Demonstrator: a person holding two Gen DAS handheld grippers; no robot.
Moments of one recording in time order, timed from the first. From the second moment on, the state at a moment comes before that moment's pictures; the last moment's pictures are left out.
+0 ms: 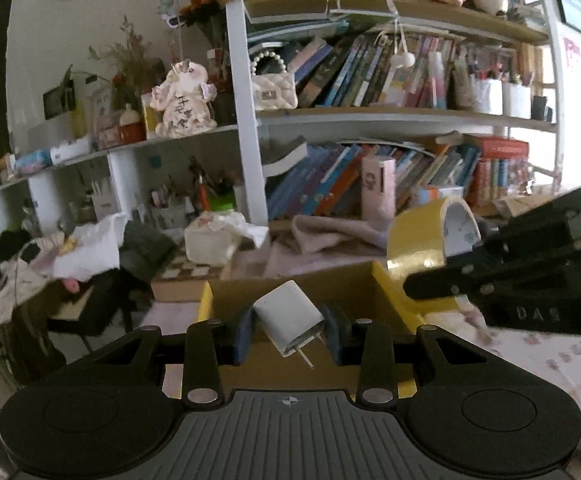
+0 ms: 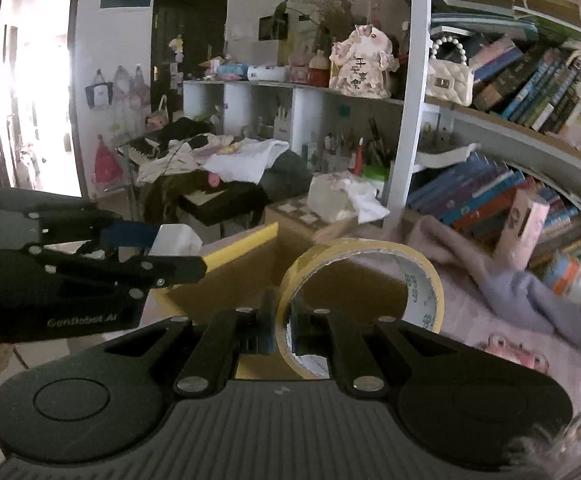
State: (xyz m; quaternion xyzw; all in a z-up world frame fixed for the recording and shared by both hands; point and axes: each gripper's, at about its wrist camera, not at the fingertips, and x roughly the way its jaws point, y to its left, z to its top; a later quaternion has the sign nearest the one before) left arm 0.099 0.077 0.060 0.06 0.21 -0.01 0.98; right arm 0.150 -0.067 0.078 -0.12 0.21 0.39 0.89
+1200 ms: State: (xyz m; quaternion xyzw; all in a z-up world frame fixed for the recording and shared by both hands) left arm 0.217 0.081 -0.038 0.06 0.44 -0.05 0.89; right arm 0.318 0.017 -0.035 -0.10 0.48 0.39 0.78
